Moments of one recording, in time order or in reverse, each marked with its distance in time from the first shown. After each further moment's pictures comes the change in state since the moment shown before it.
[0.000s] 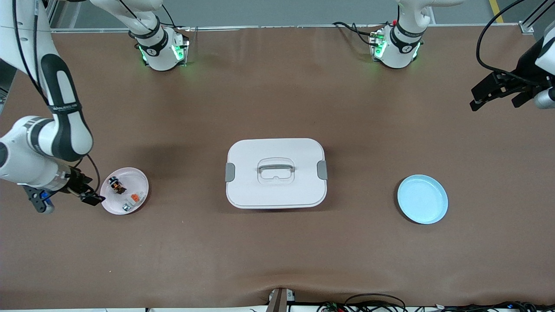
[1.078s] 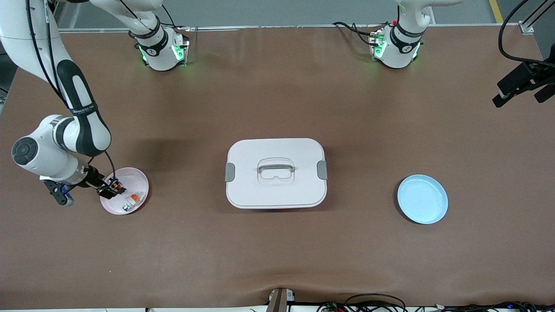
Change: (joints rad) left arm 0.039 0.010 0.009 0.078 -0.046 -0.004 -0.004; right arm 0.006 0.003 0.001 -0.132 0.000 0.144 -0.063
